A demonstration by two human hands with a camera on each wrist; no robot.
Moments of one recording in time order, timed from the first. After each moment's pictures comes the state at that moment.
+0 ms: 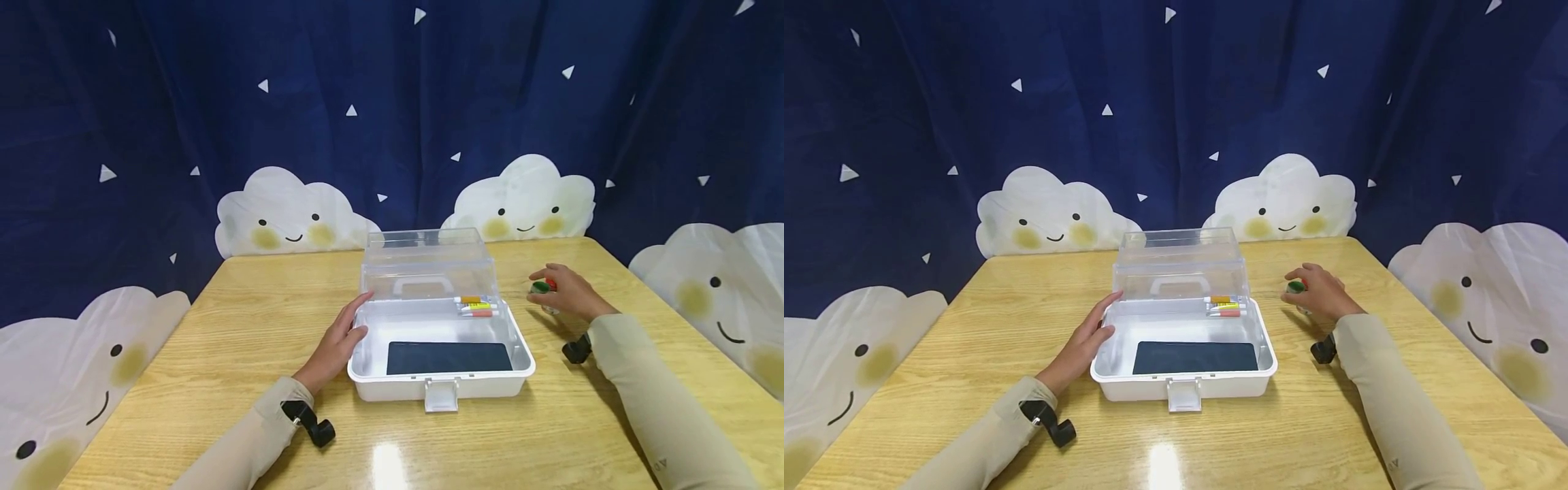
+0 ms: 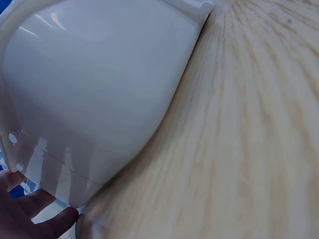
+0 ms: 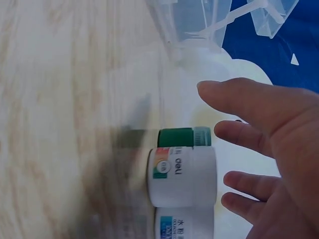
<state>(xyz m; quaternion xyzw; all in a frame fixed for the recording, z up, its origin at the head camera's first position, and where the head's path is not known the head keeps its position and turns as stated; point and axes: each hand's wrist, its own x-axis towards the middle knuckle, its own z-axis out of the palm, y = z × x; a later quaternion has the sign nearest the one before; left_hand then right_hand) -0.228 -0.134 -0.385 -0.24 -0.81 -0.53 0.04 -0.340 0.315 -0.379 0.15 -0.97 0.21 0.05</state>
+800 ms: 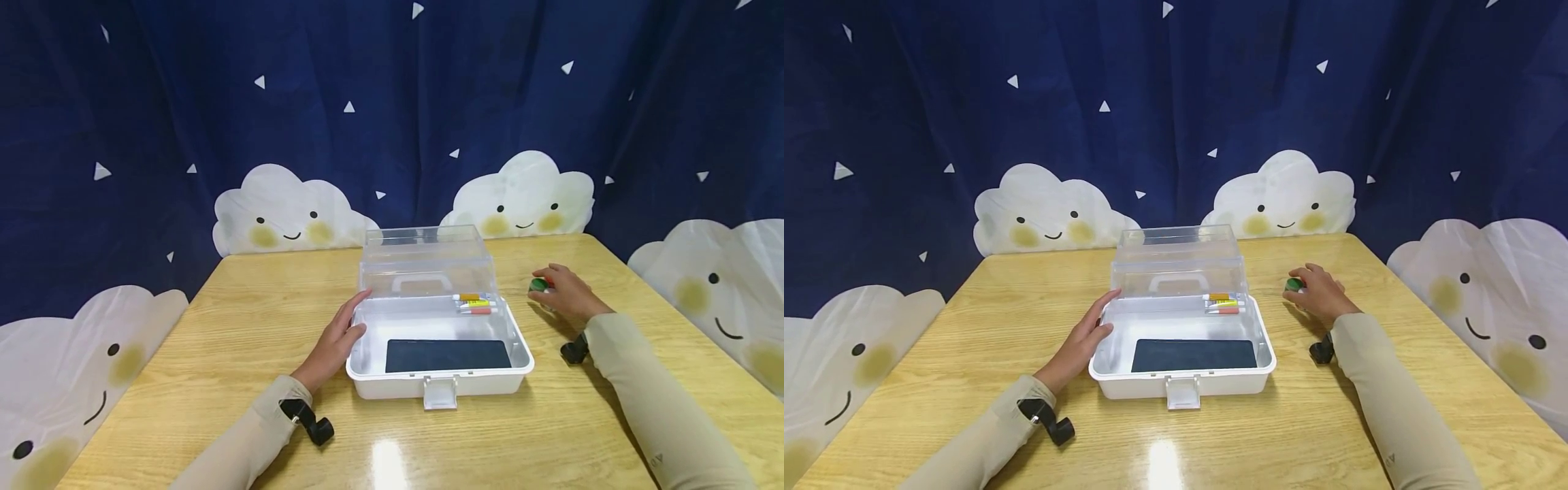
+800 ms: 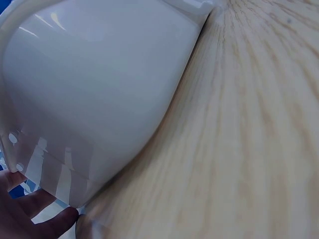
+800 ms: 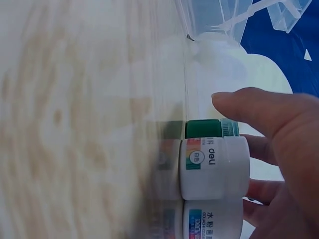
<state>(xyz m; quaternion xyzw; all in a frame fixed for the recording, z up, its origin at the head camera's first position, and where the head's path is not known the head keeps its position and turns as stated) -0.248 -0.139 -0.412 -0.23 -0.81 -0.53 0.05 -0.345 0.322 -0.394 0.12 -0.97 0.20 0.04</state>
